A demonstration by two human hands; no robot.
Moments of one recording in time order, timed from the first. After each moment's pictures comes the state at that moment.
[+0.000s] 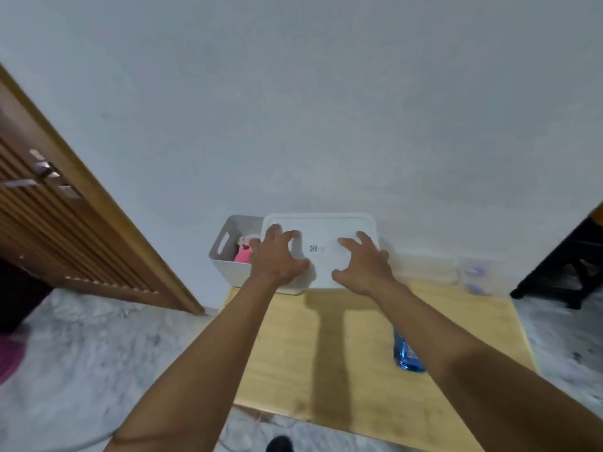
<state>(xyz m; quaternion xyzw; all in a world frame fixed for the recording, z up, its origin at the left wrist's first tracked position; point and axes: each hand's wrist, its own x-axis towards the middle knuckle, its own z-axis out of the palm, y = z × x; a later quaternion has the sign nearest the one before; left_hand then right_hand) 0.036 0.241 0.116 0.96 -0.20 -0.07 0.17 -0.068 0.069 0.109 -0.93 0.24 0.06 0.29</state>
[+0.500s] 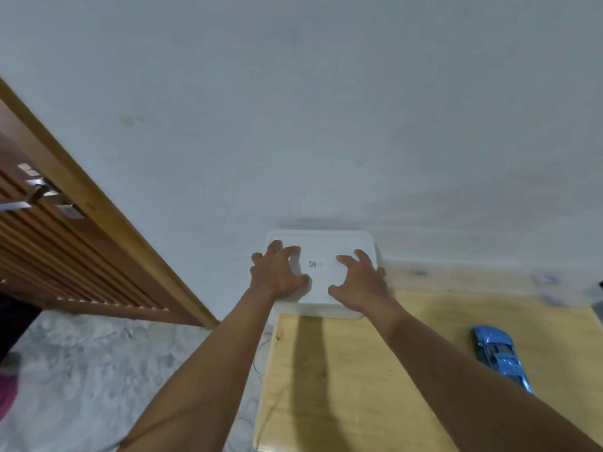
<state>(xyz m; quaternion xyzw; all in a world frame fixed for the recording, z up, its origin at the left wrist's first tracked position) 0.202 0.356 0.071 0.95 -0.22 -0.16 0.16 0.081 0.202 0.074 -0.90 0.31 0.10 0.28</state>
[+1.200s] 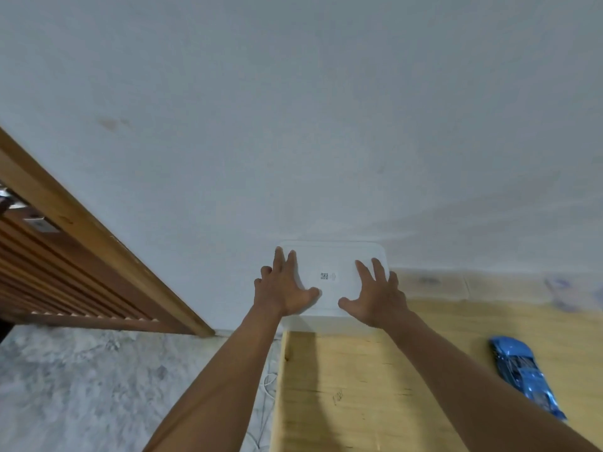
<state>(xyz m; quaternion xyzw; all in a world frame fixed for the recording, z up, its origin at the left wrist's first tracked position) 0.245 0.356 0.032 0.94 -0.25 -0.22 0.10 0.108 0.190 0.033 -0.91 0.32 0.12 0.23</state>
